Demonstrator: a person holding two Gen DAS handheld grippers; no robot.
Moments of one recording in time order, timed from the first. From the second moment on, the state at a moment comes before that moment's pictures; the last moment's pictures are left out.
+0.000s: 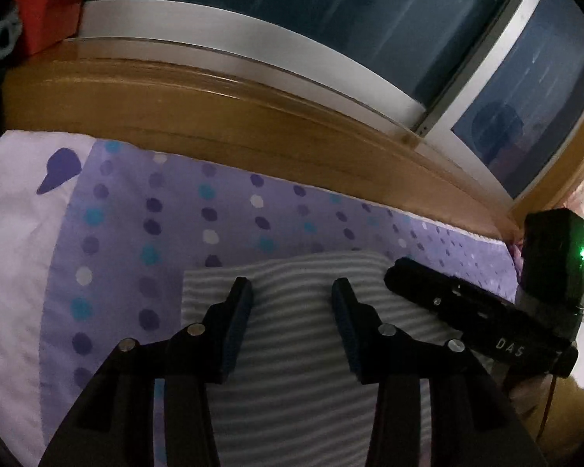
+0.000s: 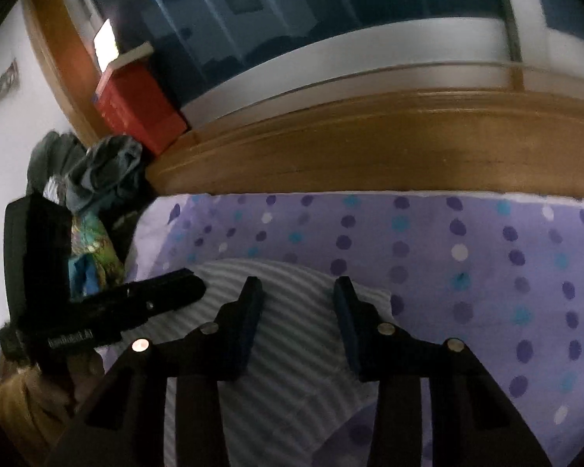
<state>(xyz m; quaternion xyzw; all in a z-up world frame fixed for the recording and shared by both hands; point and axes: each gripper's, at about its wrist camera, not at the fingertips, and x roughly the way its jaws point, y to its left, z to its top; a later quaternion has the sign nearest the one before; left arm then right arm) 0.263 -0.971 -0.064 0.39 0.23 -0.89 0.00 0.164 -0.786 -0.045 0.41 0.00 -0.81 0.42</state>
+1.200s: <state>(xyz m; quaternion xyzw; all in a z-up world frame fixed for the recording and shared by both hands) 0.363 -0.935 -0.069 0.46 0.19 -0.87 0.06 0.267 -0.755 -0.042 0.44 0.10 -0.80 0.39</state>
